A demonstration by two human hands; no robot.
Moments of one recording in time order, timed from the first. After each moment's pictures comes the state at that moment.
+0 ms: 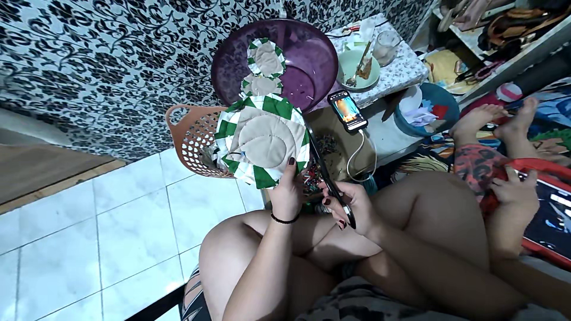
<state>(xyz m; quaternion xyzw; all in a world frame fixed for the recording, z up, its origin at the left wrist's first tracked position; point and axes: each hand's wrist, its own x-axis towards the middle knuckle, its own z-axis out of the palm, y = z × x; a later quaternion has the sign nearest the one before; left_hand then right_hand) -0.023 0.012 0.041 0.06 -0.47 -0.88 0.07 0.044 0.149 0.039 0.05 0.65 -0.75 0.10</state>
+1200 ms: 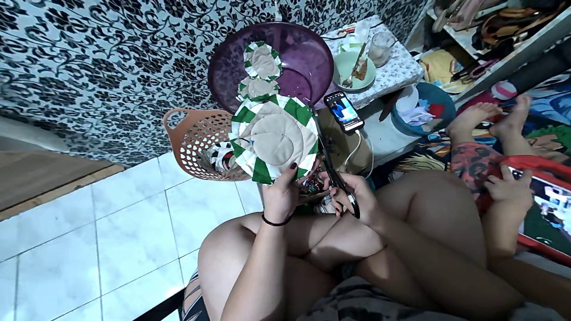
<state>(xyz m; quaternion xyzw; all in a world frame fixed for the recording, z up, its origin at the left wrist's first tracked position) -0.022 0.001 0.051 0.04 -0.48 -0.88 -0.02 0.032 0.167 0.040 0.02 0.64 -0.76 0.10</state>
